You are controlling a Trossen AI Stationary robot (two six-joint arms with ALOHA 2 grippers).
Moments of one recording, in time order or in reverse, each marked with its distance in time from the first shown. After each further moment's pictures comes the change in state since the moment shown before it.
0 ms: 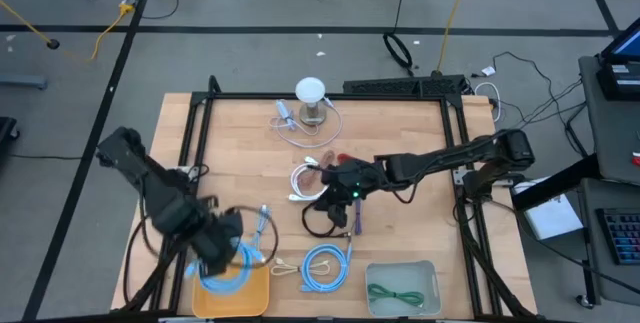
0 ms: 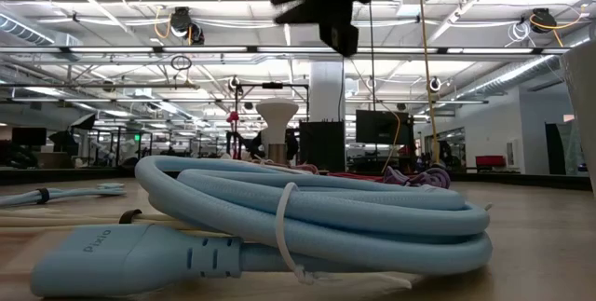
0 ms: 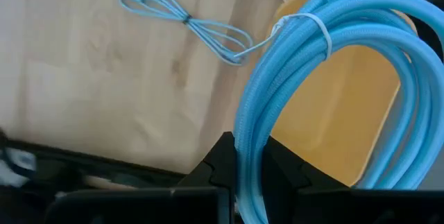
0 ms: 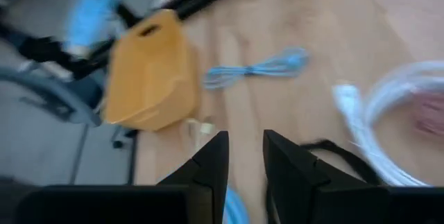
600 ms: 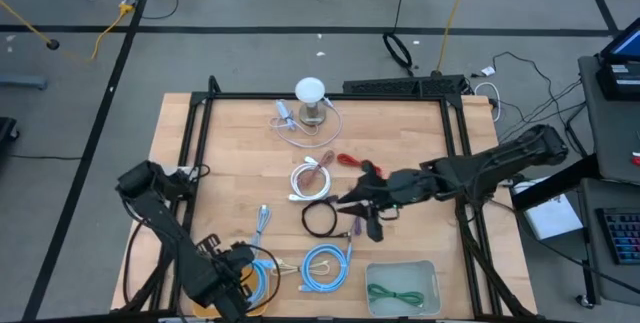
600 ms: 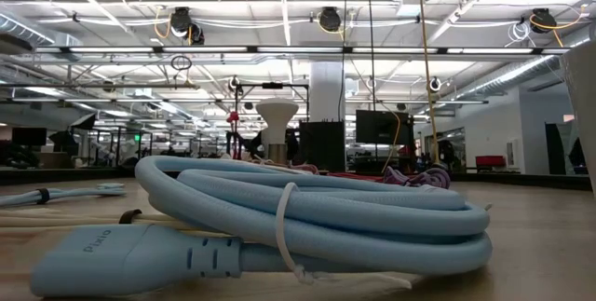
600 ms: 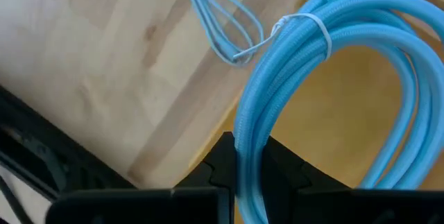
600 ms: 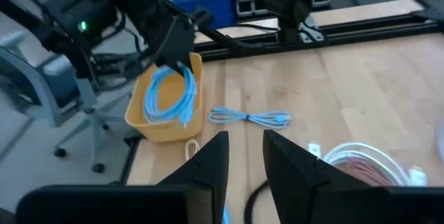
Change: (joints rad) left arm -0.147 0.331 -0.001 0.063 -0.062 -0.500; right arm 0.206 -0.290 0.001 -0.164 0.349 -0.236
